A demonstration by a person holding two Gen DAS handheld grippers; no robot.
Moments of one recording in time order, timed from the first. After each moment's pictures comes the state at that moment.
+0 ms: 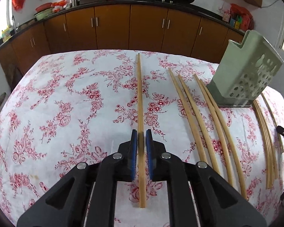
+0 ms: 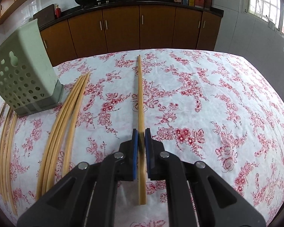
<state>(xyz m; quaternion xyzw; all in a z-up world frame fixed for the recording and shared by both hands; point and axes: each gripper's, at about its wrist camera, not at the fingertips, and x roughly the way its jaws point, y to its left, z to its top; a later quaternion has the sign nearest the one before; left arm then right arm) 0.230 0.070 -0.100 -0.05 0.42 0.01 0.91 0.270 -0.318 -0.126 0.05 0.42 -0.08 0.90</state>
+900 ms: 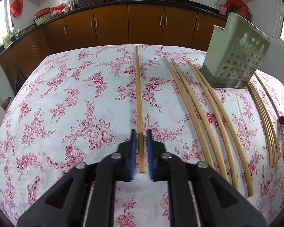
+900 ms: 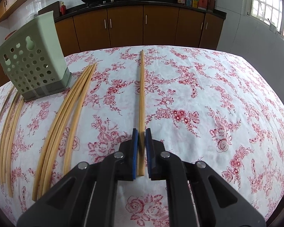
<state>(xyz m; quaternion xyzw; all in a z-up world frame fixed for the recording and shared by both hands) 0.193 0.062 -0.103 -0.01 0.43 0.01 0.90 0.234 -0.313 -0.124 0.03 0.42 -0.06 0.91</state>
